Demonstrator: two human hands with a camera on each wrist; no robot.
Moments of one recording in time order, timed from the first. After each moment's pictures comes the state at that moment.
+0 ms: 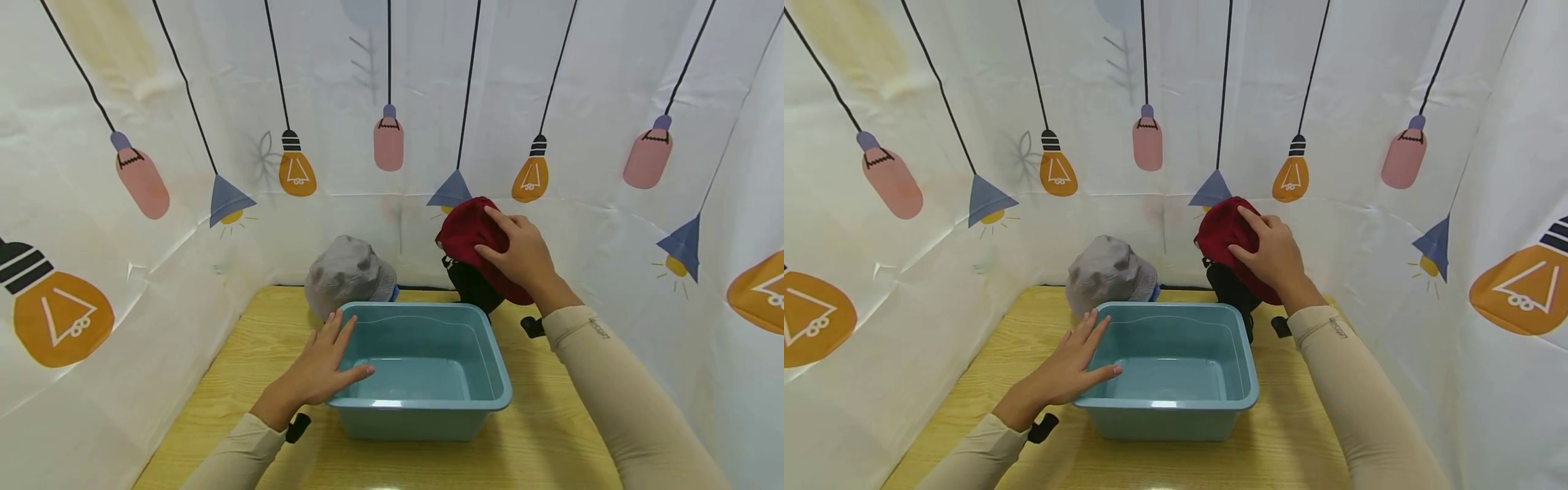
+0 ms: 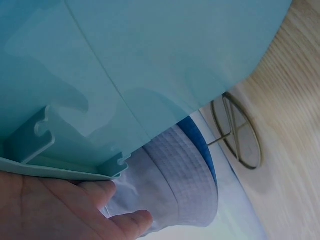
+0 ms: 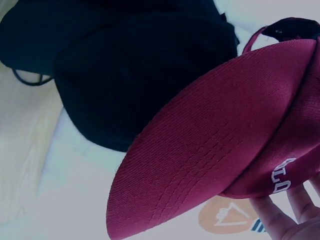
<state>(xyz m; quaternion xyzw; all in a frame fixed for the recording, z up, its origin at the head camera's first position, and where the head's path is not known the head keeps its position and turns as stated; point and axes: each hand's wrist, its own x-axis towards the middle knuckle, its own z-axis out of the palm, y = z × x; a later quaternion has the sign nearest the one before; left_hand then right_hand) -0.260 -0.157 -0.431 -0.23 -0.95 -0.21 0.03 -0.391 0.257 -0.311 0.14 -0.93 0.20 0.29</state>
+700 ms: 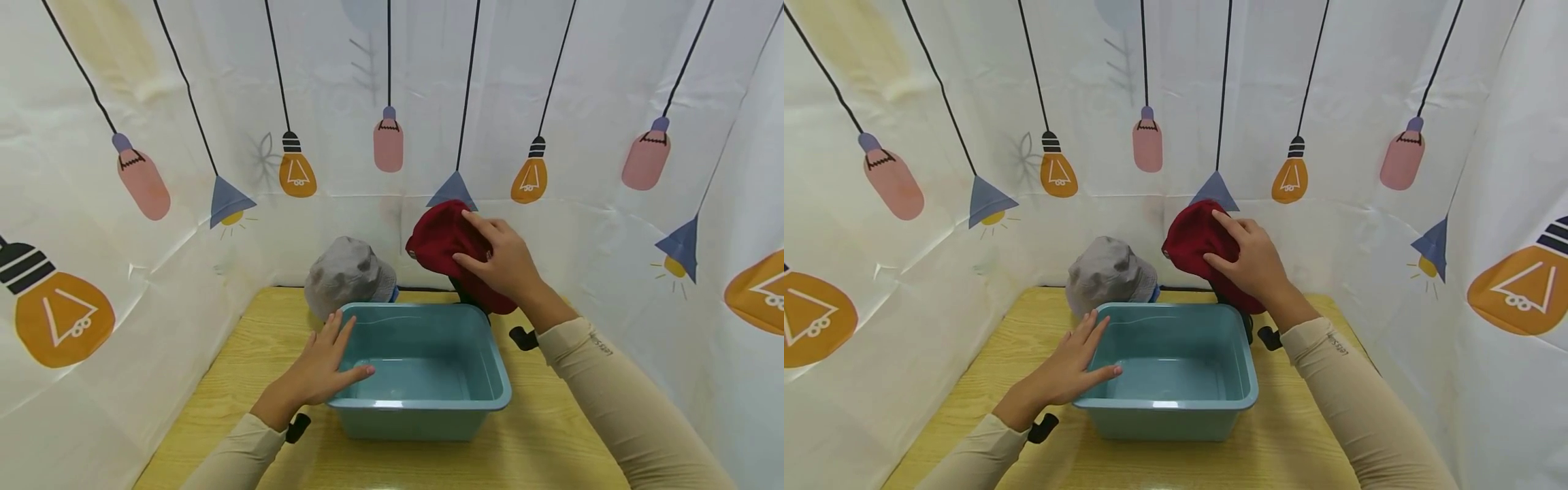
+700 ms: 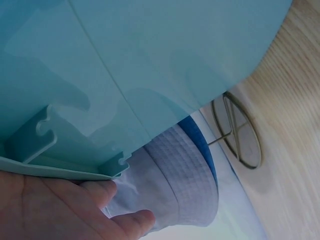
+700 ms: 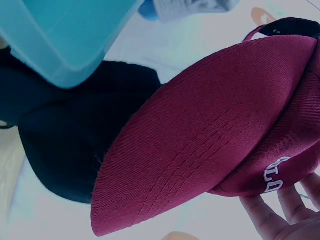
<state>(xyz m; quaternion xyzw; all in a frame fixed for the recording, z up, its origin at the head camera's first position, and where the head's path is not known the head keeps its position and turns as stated) -0.261 -0.157 -0.431 -0.22 -0.95 -0.21 0.03 -0.356 0.220 -0.301 0.25 -0.88 0.24 0.32</state>
